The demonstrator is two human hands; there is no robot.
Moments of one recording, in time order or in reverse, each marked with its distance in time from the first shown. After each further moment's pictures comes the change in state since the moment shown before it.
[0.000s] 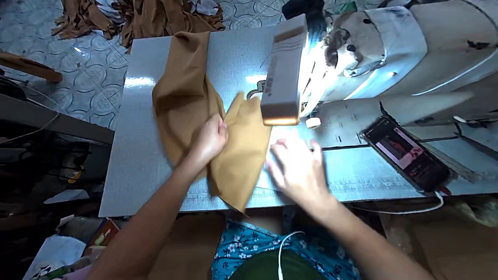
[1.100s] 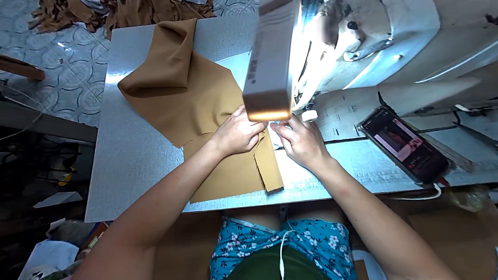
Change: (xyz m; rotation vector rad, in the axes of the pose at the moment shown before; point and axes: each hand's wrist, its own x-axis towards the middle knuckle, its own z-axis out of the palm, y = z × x) left_hand 0.059 0.002 0.065 0.305 0.174 1.247; right_hand 0.033 0.069 0.034 0.081 0.083 -0.228
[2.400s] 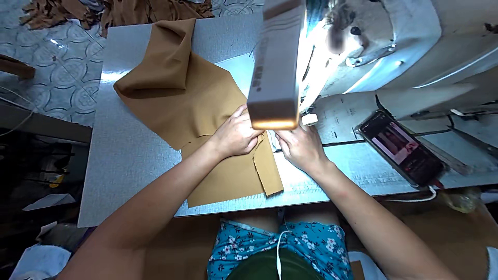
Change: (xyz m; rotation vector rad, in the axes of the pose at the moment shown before) left_hand 0.001 -0.003 0.002 -0.014 0.014 0.023; right_hand 0.001 -0.004 0.000 -0.099 0.021 -0.010
